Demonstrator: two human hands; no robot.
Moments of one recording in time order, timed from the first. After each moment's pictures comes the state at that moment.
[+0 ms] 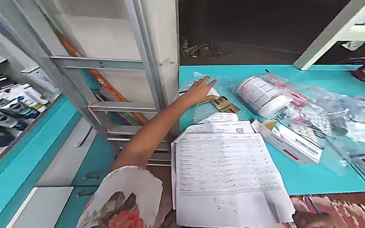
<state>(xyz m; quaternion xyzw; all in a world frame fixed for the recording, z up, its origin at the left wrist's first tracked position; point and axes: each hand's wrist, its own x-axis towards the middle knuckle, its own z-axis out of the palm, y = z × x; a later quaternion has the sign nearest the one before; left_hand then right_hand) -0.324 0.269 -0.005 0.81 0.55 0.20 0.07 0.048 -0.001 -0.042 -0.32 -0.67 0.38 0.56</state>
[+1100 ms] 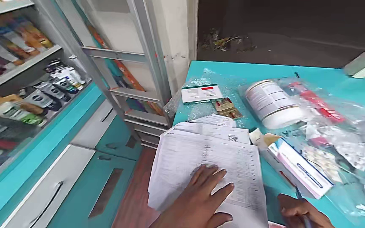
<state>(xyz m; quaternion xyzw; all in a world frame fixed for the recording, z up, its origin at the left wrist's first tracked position) -0.155 -0.009 -0.036 0.77 0.56 0.28 0.13 0.089 0.107 -0.040 -0.21 -0.75 0.41 0.48</state>
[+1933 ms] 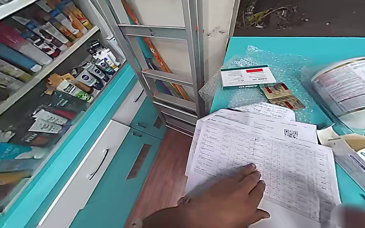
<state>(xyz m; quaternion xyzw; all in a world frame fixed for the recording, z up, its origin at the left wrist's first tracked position) -0.175 -0.030 -0.032 0.76 0.55 0.27 0.22 0.046 0.080 -0.024 -0.26 -0.64 0.54 0.47</state>
